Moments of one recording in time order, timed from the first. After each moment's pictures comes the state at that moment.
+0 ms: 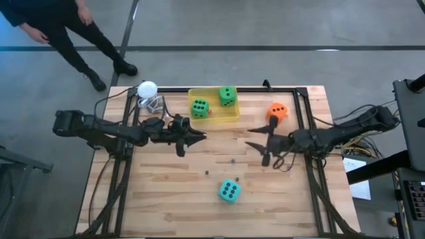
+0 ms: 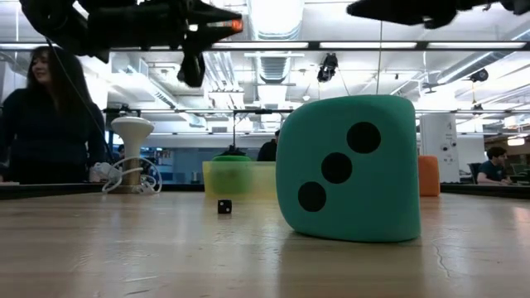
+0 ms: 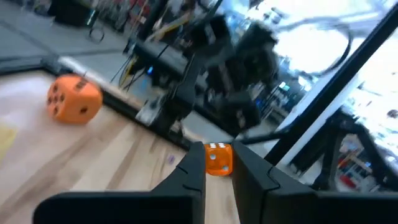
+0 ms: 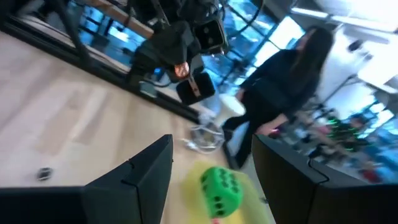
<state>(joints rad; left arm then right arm) 0.02 1.28 0.50 0.82 0.06 -0.58 0.27 0.97 0.53 0.36 0.51 -0.52</state>
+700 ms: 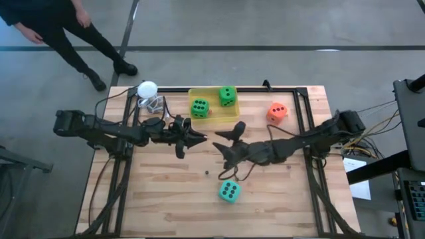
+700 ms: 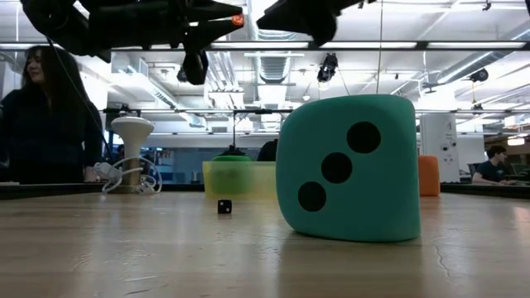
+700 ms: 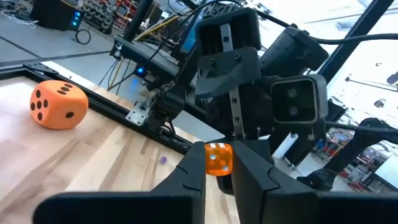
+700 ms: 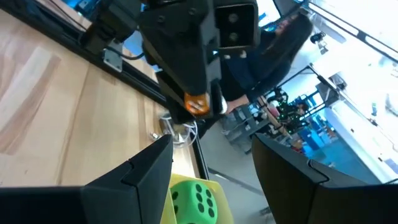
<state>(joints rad) 0.02 1.29 0.51 0.83 0.10 -0.54 0.28 1.59 0.98 0.45 0.73 -0.70</state>
